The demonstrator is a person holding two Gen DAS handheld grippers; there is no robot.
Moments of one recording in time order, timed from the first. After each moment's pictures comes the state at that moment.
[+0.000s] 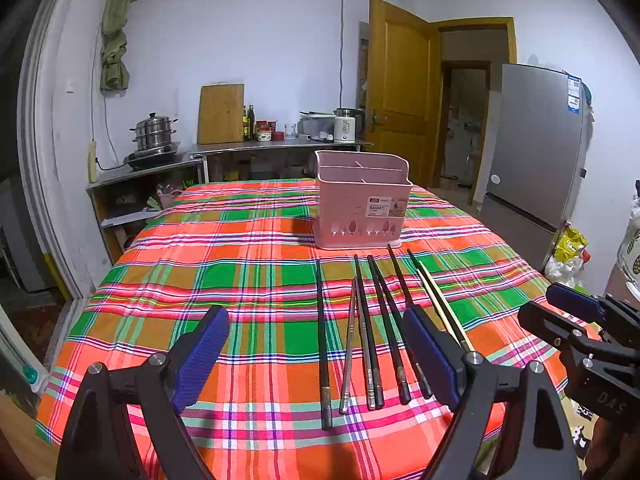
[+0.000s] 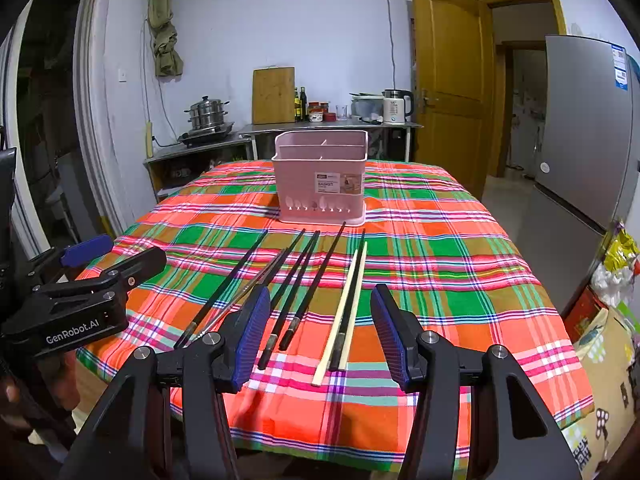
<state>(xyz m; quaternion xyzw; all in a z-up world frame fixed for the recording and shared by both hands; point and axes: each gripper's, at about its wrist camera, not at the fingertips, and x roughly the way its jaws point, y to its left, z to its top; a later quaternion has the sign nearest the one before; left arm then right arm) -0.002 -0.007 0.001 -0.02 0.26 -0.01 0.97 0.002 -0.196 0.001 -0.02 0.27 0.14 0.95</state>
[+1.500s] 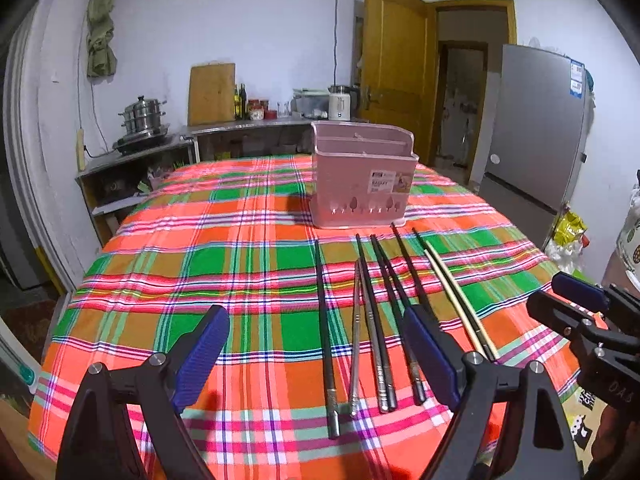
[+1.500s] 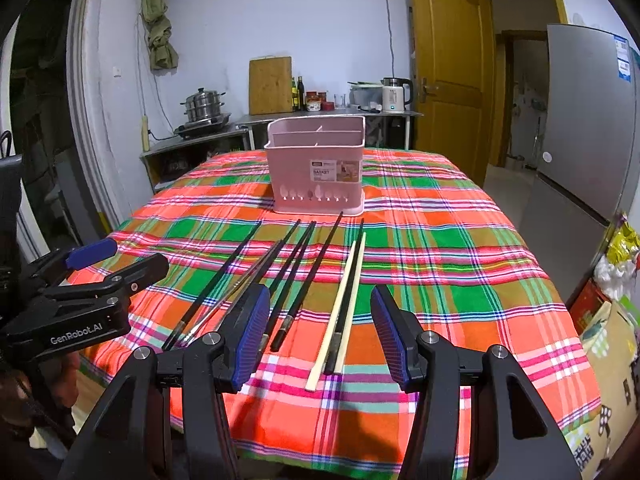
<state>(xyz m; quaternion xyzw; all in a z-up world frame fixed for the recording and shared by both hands) 0.035 -0.001 -0.018 -0.02 0.31 -0.03 0.95 0.021 -0.196 -0.009 -0.01 0.29 0.14 0.95</state>
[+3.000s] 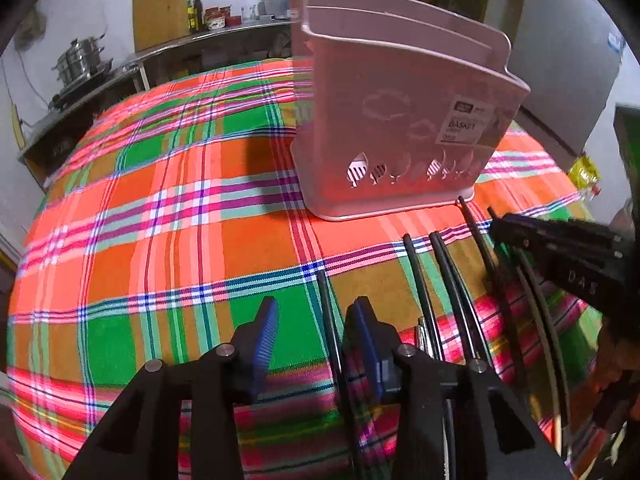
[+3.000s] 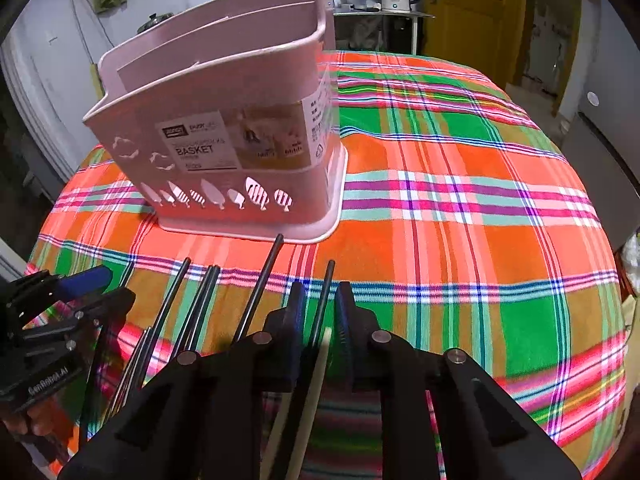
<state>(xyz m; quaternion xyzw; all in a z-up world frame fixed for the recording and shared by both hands) 0.237 -0.006 -0.081 0.02 0.48 -0.07 0.88 0.267 -0.186 -0.074 -0.01 0.48 0.13 0.87</state>
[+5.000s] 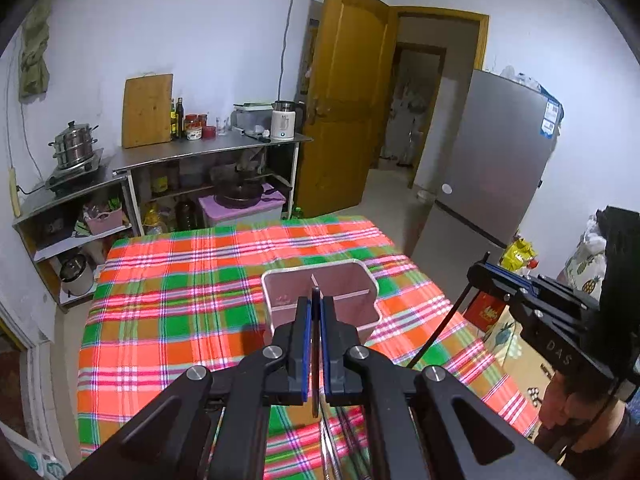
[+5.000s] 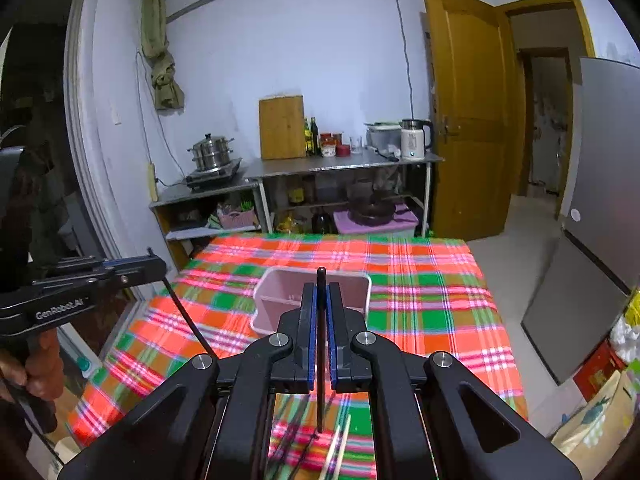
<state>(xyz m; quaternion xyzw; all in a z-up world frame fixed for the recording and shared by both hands) 0.200 0.010 0.171 -0.03 0.32 -0.15 0.94 0.191 -0.193 0.146 0.01 0.25 0.18 0.95</state>
